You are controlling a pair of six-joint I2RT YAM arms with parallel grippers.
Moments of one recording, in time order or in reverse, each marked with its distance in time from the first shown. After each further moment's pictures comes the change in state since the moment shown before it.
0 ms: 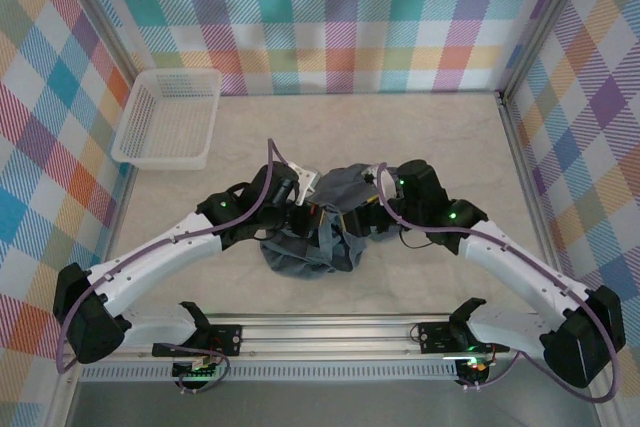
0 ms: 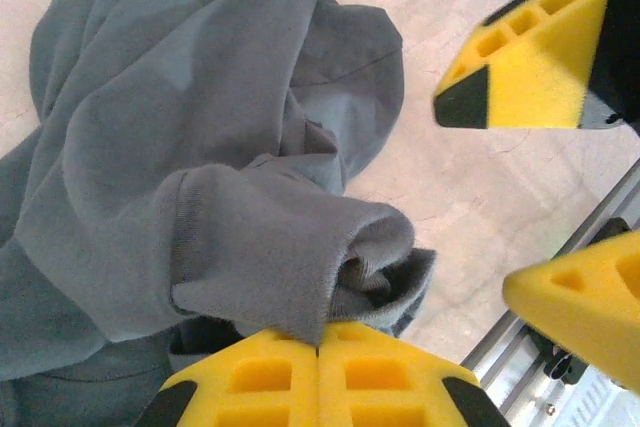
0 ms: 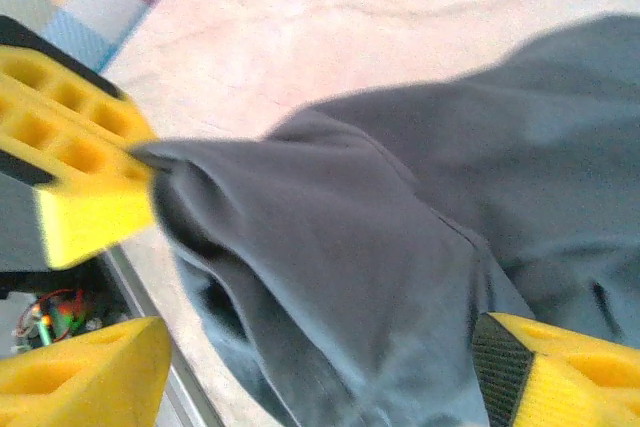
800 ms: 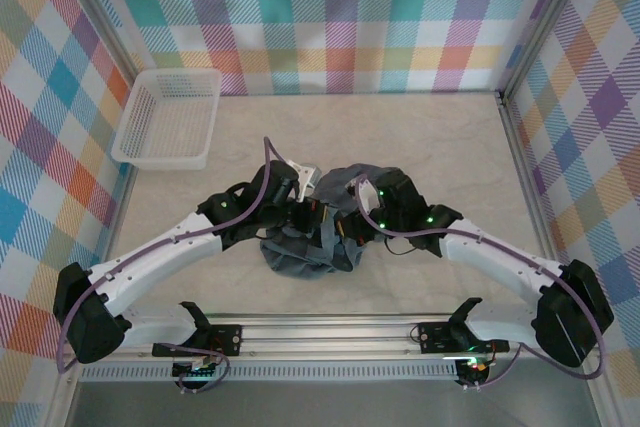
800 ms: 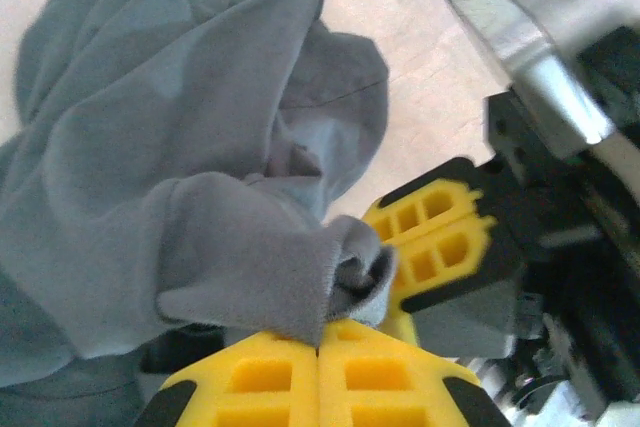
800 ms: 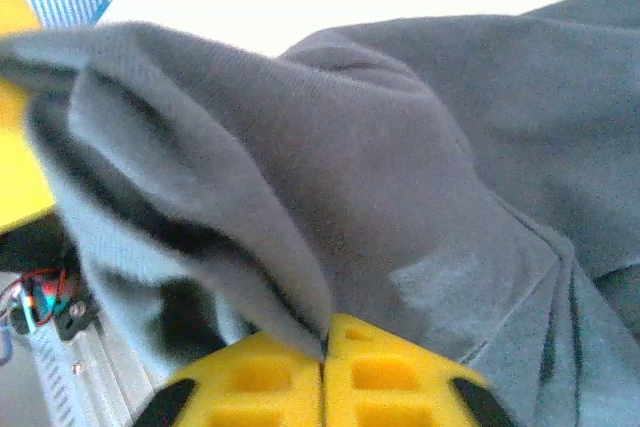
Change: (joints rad) left arm 0.000 0.000 -0.031 0.085 0.014 -0.113; right arm 0.075 0.106 -0.064 0.110 0.057 0.066
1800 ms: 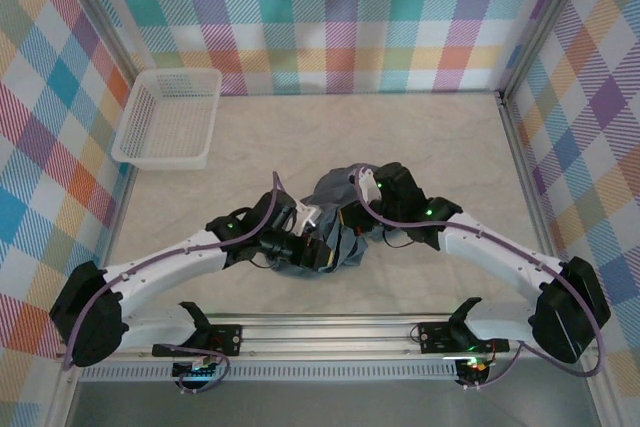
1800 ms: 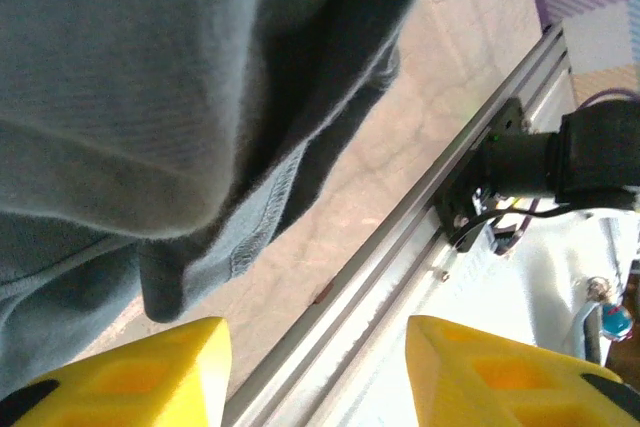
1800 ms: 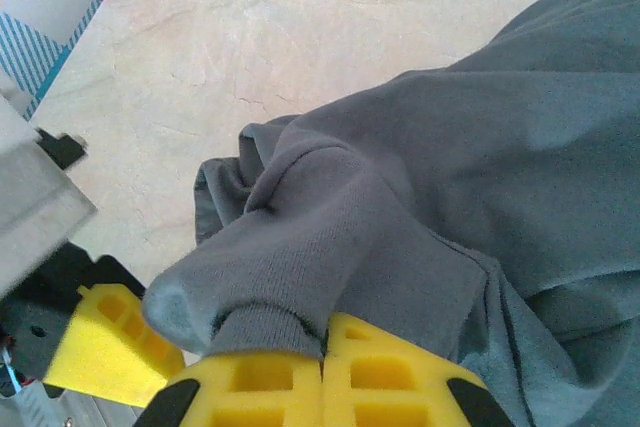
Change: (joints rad) left arm -0.002 -0.011 -0.269 0.108 0.340 -0.042; right arm 0.000 0.021 0.074 -0.050 0.087 0.053
